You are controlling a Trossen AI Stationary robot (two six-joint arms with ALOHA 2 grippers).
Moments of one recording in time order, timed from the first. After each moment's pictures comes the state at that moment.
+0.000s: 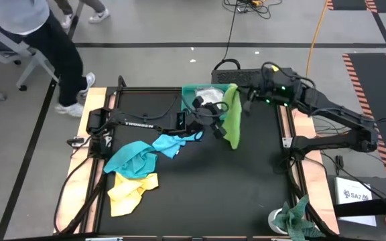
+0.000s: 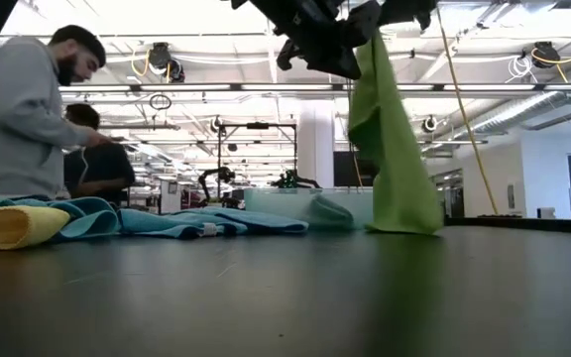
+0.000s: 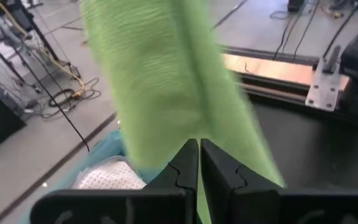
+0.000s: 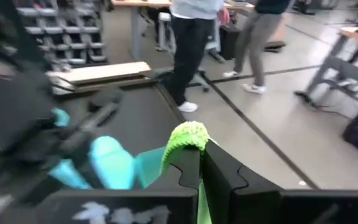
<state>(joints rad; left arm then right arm) 0.04 1.93 1.61 -0.09 -0.56 -0.06 -0.41 1.04 1.16 -0.44 0.08 -0.10</state>
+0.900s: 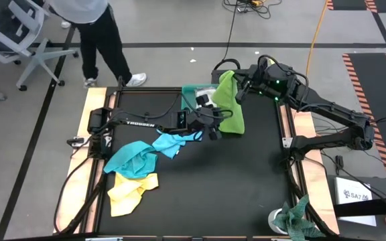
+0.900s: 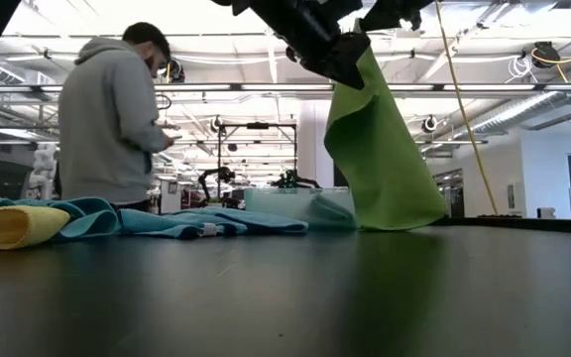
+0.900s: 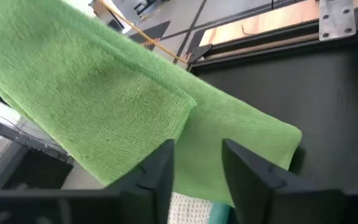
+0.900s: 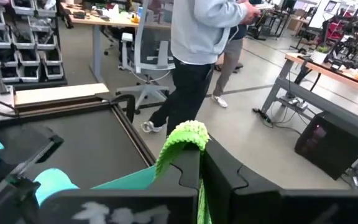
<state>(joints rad) 0.06 1.94 1.61 -0.11 -0.53 0.33 -0.46 1.11 1.16 -0.26 0.18 -0.16</state>
